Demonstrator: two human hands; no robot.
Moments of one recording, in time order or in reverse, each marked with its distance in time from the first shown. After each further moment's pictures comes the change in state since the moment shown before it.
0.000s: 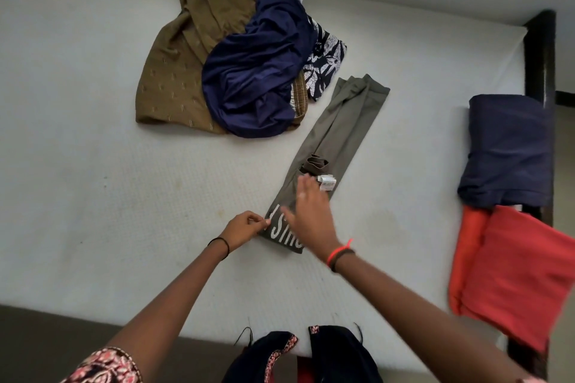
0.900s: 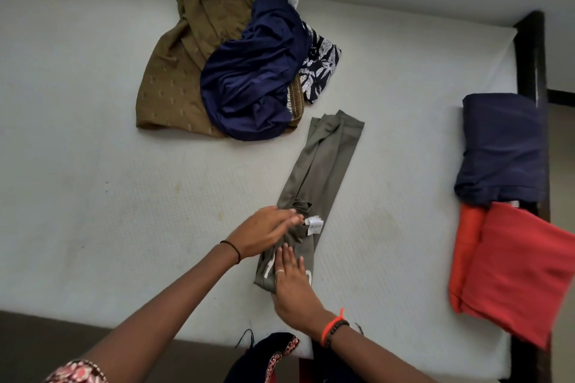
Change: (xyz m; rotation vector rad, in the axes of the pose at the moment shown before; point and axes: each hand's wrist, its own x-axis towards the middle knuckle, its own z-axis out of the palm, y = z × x) left_hand -0.040 0.050 0.013 0.503 -0.121 0.673; right_hand -0.115 -0.025 0.039 0.033 -0.392 -0.134
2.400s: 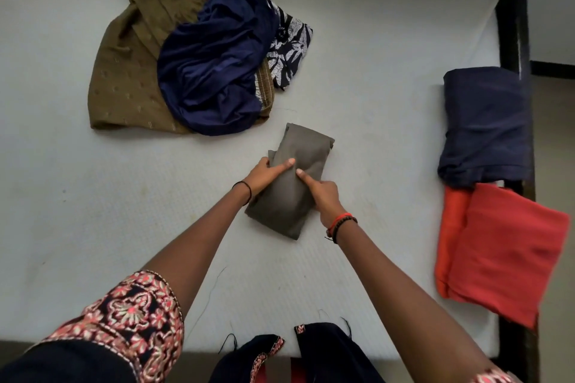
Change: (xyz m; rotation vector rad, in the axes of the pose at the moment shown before) left_hand 0.128 -0.006 -0.002 -0.625 0.056 -0.586; right_hand 0.106 0.118 -0.099 1.470 0.416 0.639
